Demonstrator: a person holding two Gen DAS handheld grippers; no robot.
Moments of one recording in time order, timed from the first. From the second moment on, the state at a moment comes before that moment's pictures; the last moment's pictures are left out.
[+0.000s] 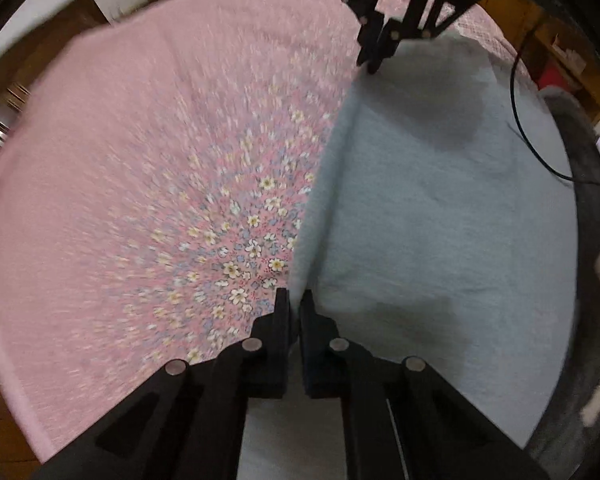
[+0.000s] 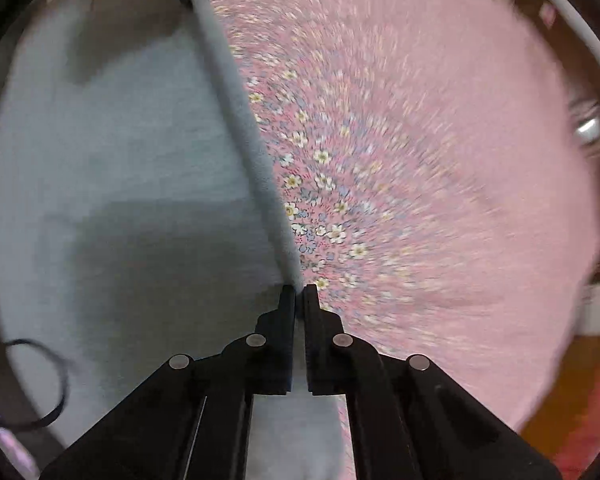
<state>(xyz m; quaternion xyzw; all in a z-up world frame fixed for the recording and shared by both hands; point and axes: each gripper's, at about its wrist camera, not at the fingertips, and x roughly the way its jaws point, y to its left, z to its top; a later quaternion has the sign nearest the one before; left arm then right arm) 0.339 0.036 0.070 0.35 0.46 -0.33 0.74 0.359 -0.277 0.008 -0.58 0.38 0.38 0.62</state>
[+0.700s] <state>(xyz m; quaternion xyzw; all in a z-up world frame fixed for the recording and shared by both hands) 0.072 0.012 0.127 0.39 0.31 -0.20 0.84 0.084 -0.344 -0.007 -0.68 0.10 0.21 0.70</state>
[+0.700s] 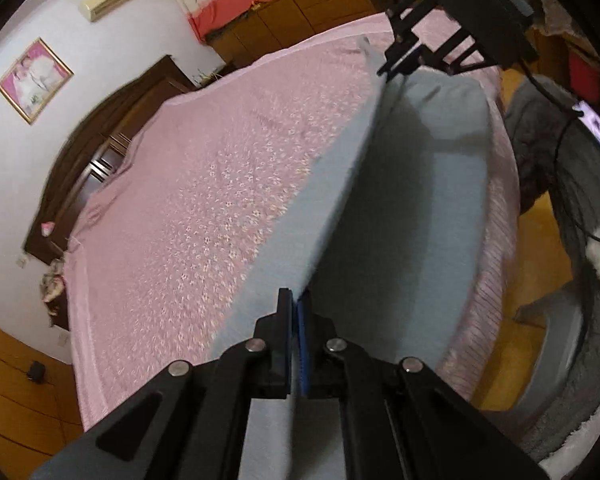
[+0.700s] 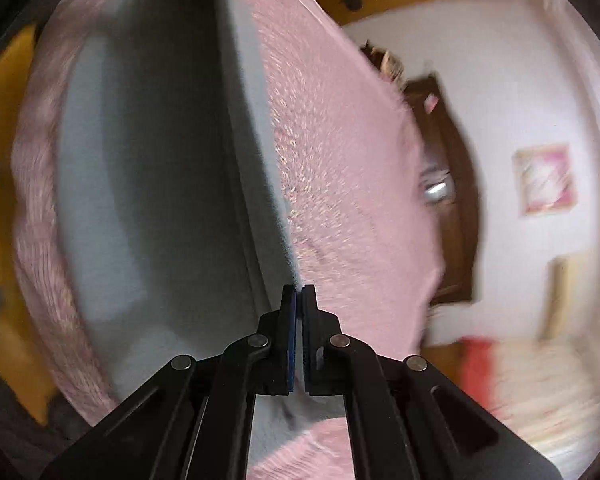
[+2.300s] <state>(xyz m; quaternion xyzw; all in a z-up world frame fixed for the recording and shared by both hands) 0.129 -0.012 0.031 0.10 0.39 -0.24 0.88 0.157 -0.687 -0.008 0.33 0.44 0.20 0.81</state>
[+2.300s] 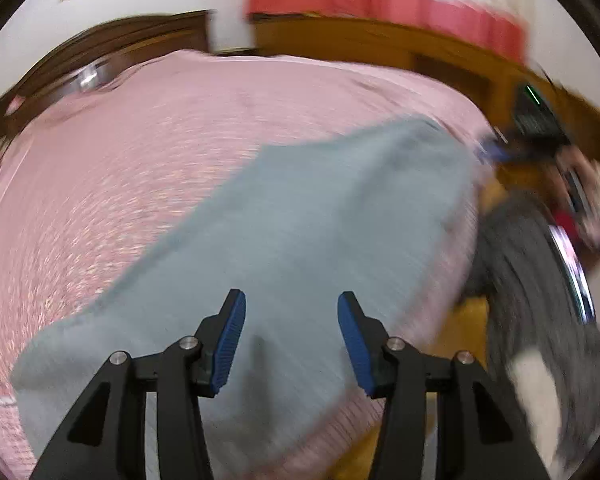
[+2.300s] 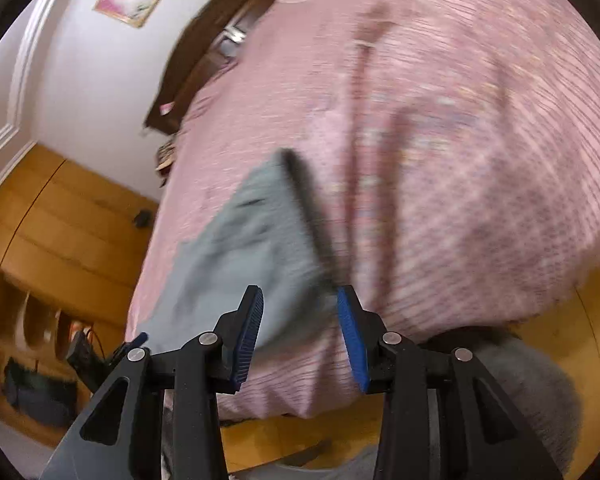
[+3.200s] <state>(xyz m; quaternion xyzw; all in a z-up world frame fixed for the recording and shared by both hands) 0.070 -0.109 -0.036 0.36 0.31 -0.25 0.84 0.175 -0.656 -0.012 0.27 0.45 0.19 0.83</state>
